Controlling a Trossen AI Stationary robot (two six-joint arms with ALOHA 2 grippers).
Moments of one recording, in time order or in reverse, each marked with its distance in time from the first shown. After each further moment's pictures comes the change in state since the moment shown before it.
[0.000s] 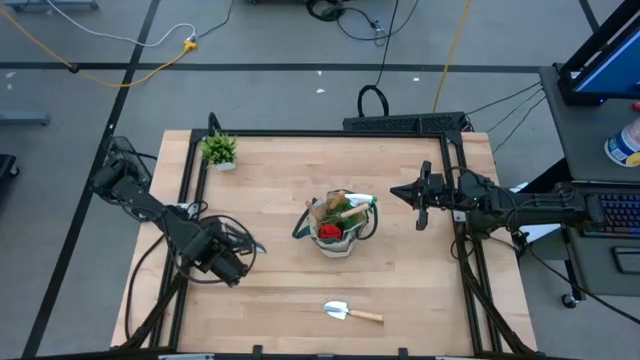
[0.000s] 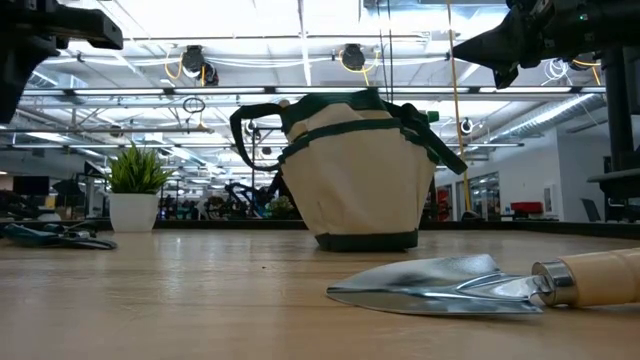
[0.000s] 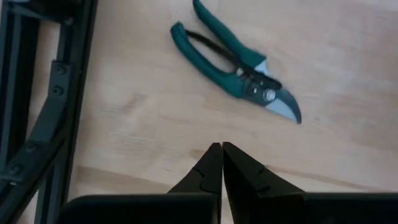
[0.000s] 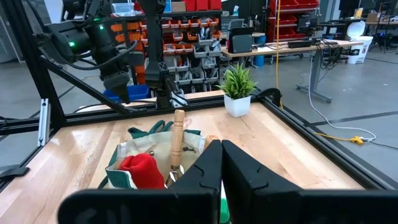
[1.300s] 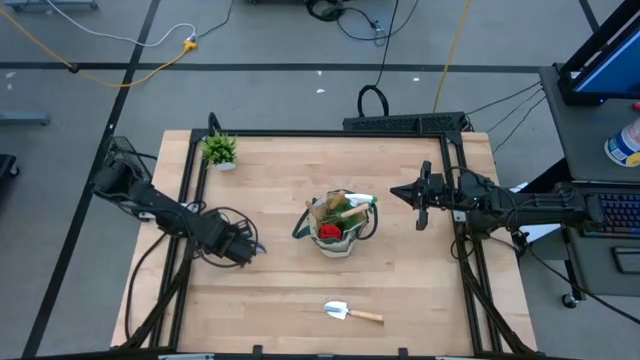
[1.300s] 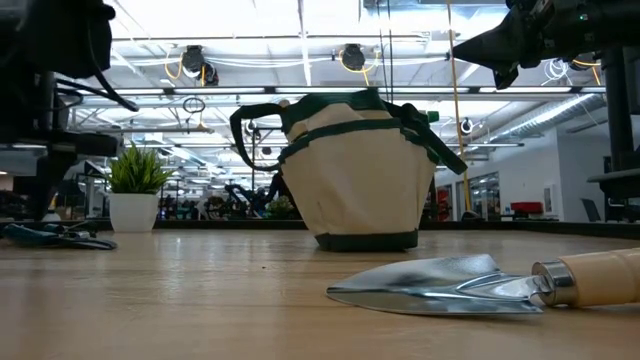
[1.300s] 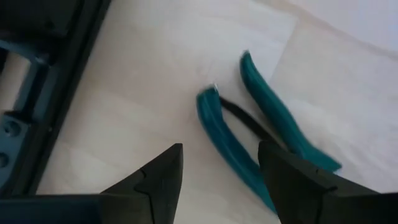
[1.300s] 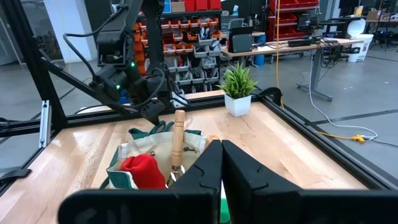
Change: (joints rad) left arm 0.179 0.000 -0.373 0.267 -0.011 -0.011; right arm 0.000 0.000 0.000 0.000 0.000 0.011
